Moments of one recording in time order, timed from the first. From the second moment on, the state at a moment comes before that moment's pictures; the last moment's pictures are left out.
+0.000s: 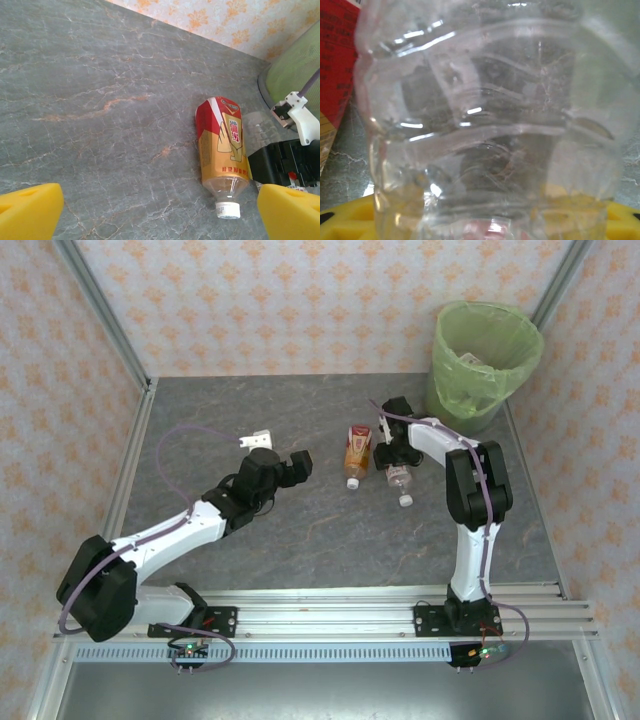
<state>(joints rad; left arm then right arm) -0.61 1.29 0.78 -0.01 -0.30 -0.68 0.28 2.04 1.47 -0.73 0.04 0.04</state>
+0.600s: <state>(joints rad) -0.61 1.31 0.81 -0.03 -0.27 -0.68 0.28 1.74 1.27 -0.59 0.12 0.06</state>
